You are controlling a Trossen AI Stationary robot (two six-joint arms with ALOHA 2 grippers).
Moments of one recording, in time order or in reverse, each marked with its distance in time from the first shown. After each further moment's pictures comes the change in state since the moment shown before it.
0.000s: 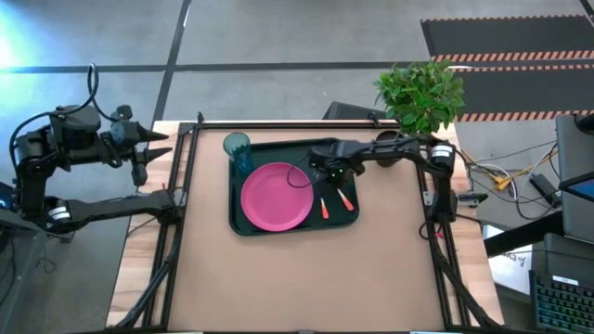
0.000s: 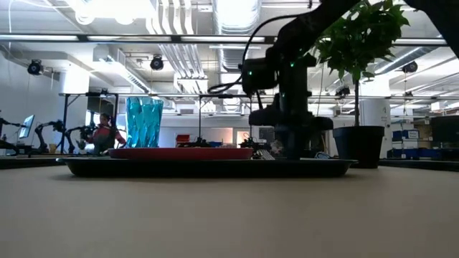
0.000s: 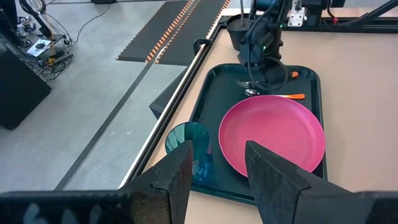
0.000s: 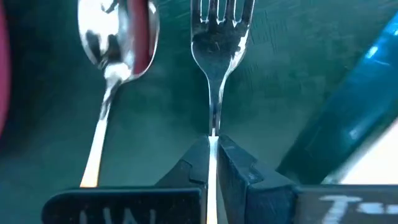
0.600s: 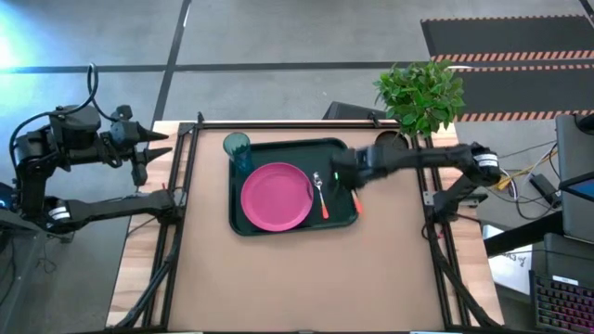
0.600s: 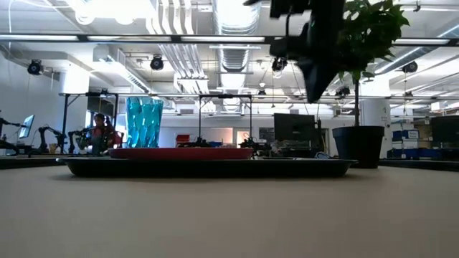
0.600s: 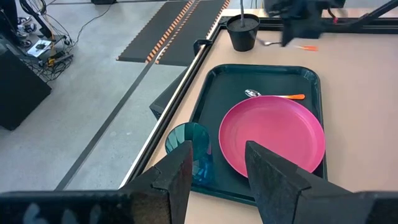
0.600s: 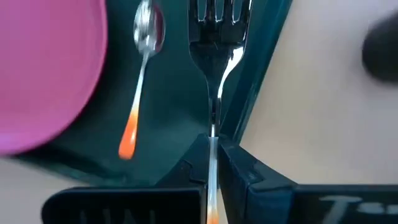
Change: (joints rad) left arm 0.000 0.000 0.000 0.002 0.000 0.000; right arm 0.193 -0.349 0.000 -0.218 0.209 0.309
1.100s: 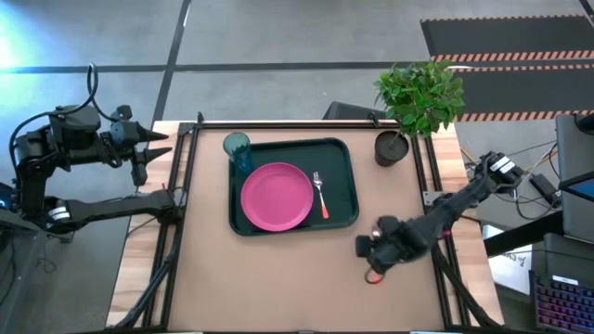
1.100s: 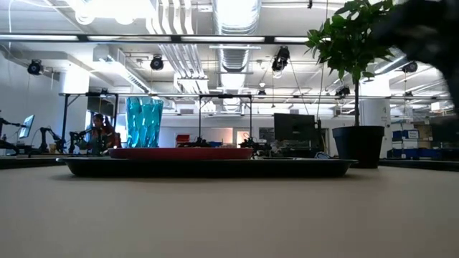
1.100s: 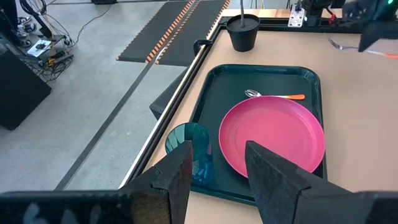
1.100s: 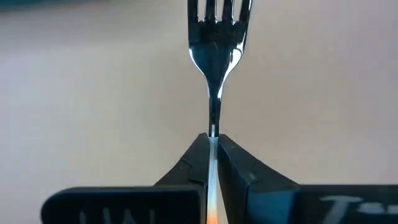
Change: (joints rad) left arm 0.000 0.000 0.000 0.000 0.000 -0.001; right arm 0.692 -0.135 -0.351 0.169 -0.068 1.140
